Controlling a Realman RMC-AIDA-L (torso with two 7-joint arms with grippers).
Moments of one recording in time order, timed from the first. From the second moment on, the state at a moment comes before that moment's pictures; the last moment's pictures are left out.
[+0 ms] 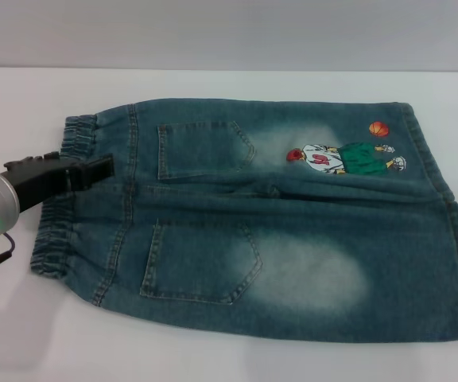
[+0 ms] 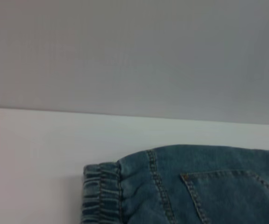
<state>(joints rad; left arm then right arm) 0.07 -2.05 -1.39 -1.68 2.64 -0.62 0.06 -0.16 2.07 1.95 1.51 -1.66 0.88 -0.79</state>
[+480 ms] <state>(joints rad) 0.07 -2.05 -1.38 -1.65 2.64 -0.62 0.06 -0.14 2.07 1.94 1.48 -1.66 0.89 -0.79</state>
